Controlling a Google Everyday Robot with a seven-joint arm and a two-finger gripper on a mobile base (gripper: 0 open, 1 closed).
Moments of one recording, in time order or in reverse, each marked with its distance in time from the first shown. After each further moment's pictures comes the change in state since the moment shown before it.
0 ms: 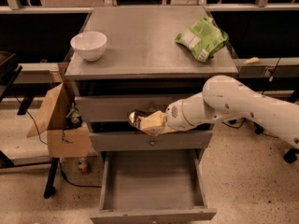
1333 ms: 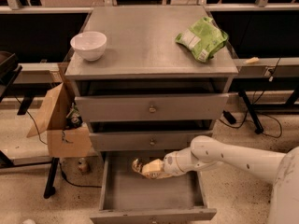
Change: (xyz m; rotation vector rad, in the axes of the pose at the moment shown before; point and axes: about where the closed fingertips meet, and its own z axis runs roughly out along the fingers) arm 0.123 -0.160 0.187 -0.105 0.158 0.223
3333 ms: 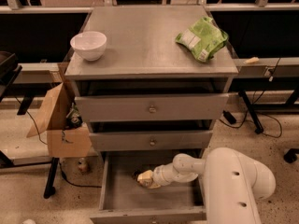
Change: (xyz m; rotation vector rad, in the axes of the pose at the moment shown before) arm -0.034 -0.154 0.179 0.039 -0.006 0.247
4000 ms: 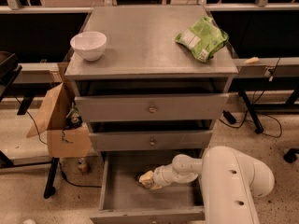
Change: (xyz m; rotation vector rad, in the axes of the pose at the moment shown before) arm -0.002 -0.011 0.001 0.042 -0.019 0.030
